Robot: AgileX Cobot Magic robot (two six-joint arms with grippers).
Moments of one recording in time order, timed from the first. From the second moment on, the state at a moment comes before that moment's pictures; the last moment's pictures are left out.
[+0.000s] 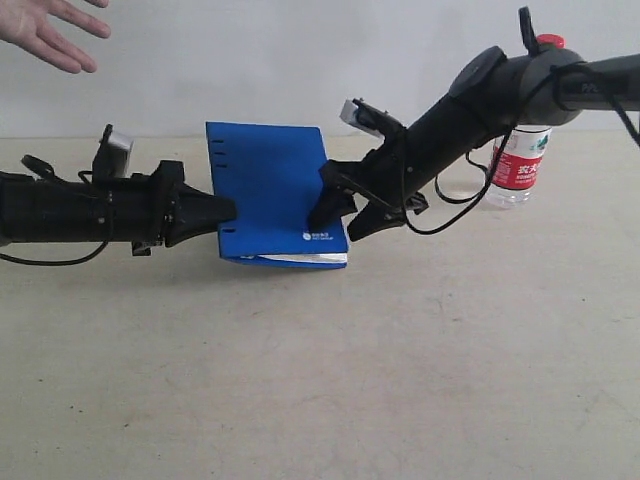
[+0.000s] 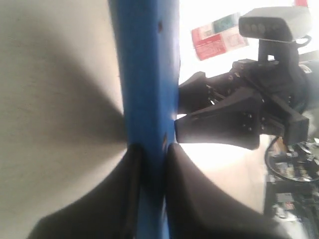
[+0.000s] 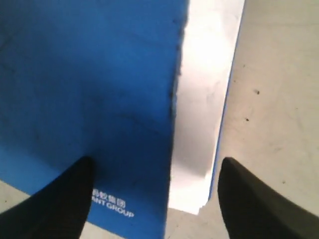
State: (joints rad) left arm 0.09 2.13 -1.06 -1.75 1.02 1.40; right arm 0.28 2.35 -1.78 0.86 1.00 -0.59
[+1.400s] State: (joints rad) left arm -0.06 2.15 -1.15 -1.75 1.08 1.33; right arm 0.30 2.42 -1.78 0.87 1.06 -0.68
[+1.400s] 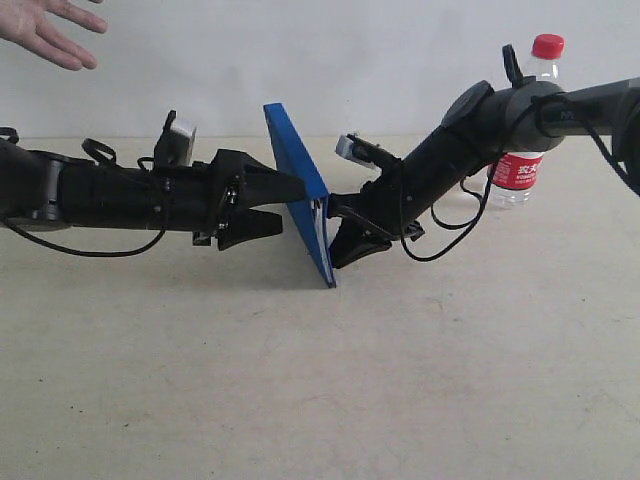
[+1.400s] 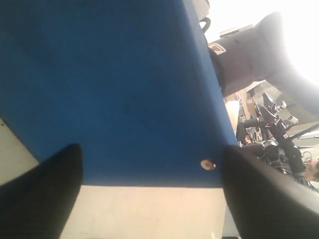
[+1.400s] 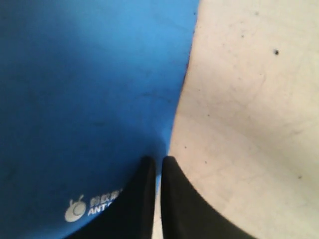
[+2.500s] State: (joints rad) left arm 0.09 2.17 -1.26 -1.74 1.21 1.30; right arm 0.34 2.33 -1.78 1.05 1.14 -0.89
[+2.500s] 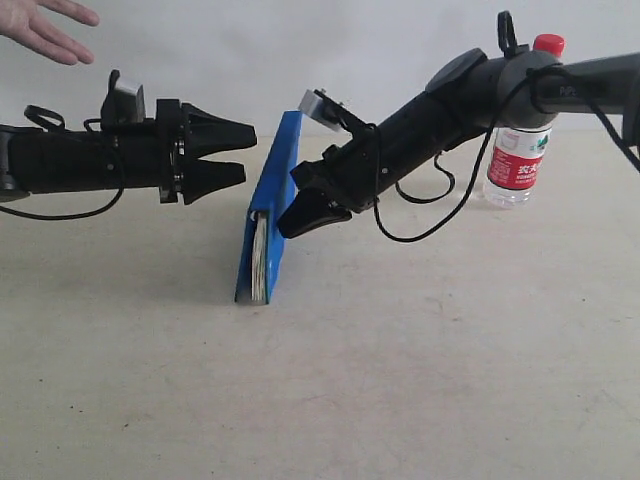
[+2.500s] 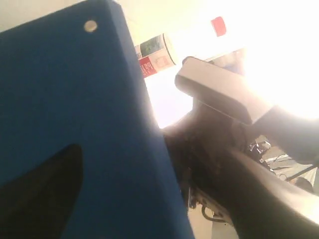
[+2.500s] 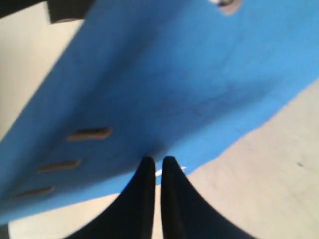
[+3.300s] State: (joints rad) left arm 0.09 2.17 -1.53 -1.34 1.13 1.07; right arm 0.34 2.33 -1.78 1.34 1.21 -1.06
